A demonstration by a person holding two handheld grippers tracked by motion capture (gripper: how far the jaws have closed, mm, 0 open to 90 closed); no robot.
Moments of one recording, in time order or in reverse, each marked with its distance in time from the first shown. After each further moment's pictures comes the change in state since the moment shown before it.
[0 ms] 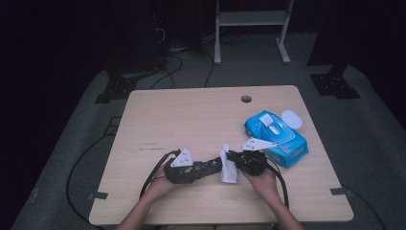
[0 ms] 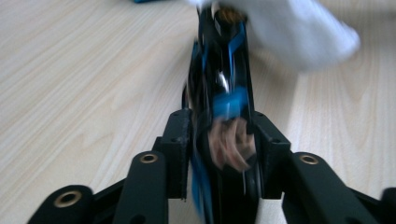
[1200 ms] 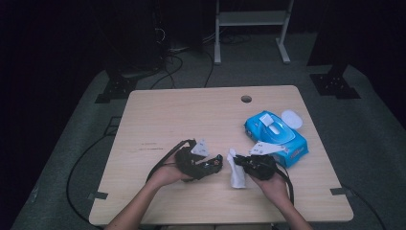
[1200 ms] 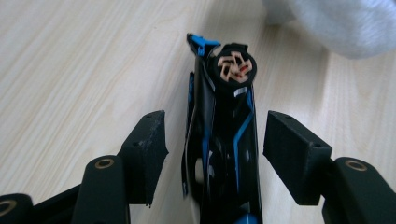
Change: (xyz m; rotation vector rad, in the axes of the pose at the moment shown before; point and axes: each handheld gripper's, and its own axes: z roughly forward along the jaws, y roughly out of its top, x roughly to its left) left arm 0.004 0.054 0.021 0.291 -0.025 0.059; right arm -0.007 -0.010 -0.025 0.033 -0.008 -0.024
